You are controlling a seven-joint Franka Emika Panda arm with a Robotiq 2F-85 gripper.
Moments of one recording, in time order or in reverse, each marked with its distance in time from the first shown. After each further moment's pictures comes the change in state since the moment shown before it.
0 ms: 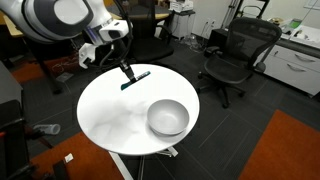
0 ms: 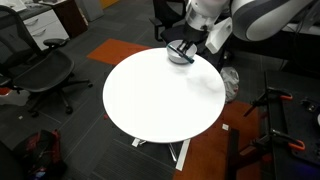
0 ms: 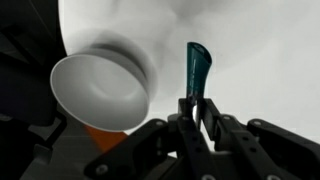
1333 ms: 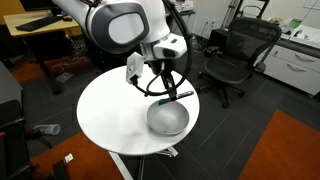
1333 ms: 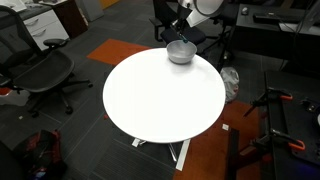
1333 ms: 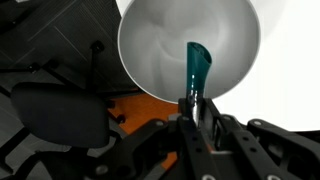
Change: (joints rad) arm -0.340 0.246 0.112 0.373 0.290 -0.127 -0.143
